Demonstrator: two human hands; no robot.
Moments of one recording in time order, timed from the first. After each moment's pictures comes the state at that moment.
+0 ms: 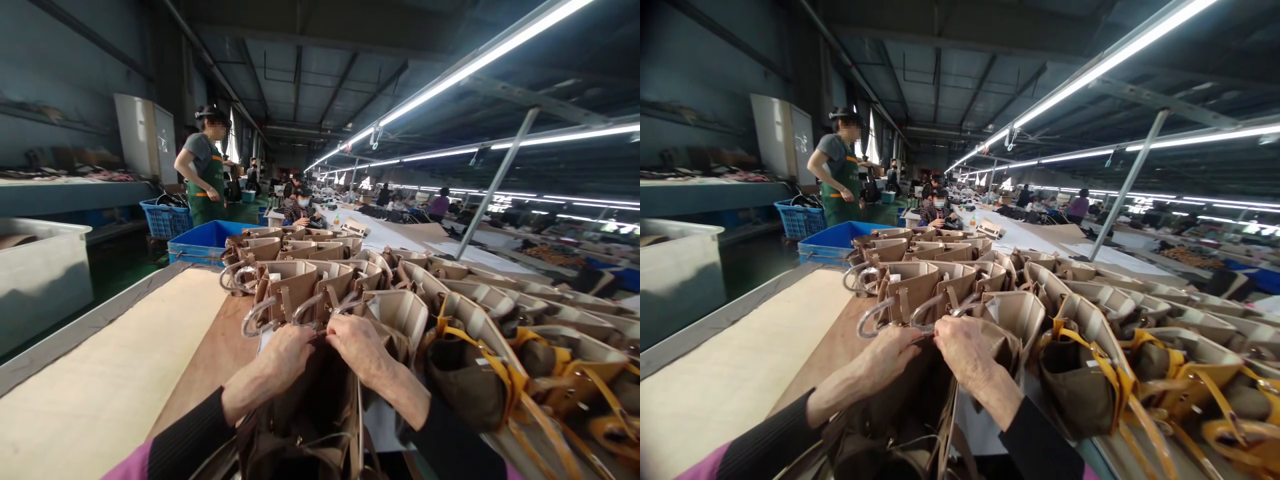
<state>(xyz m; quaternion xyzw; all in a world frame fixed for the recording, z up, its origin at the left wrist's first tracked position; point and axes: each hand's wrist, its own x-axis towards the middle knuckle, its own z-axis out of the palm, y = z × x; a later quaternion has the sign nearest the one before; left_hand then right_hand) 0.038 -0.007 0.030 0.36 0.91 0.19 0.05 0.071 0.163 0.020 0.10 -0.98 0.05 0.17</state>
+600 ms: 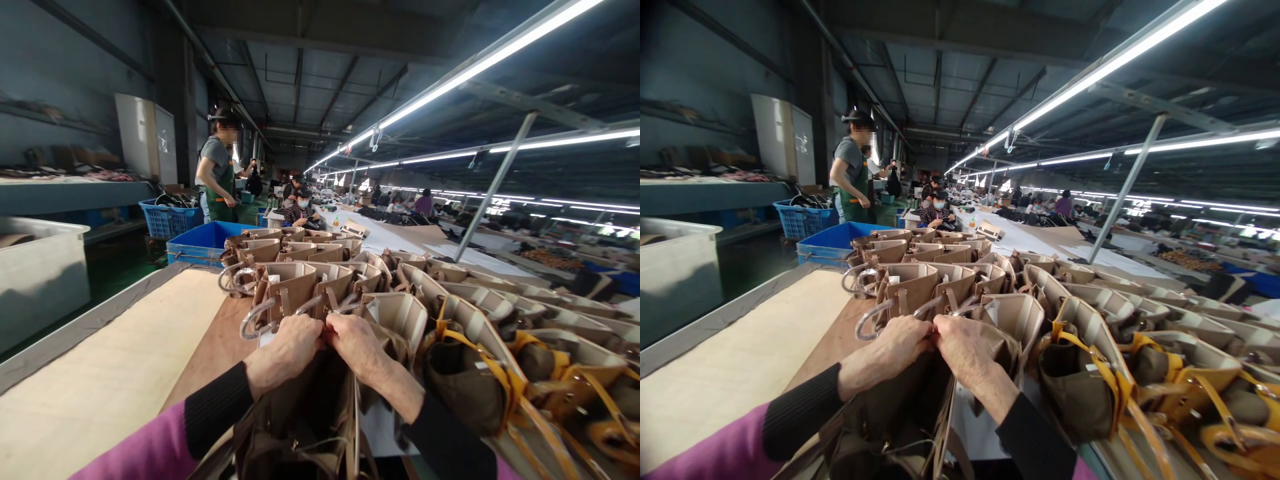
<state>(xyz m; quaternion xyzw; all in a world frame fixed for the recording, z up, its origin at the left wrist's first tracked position) 0.024 0.014 0.038 0.39 0.92 0.08 0.01 0.066 0.164 0.020 0.06 -0.97 0.17 0.17</state>
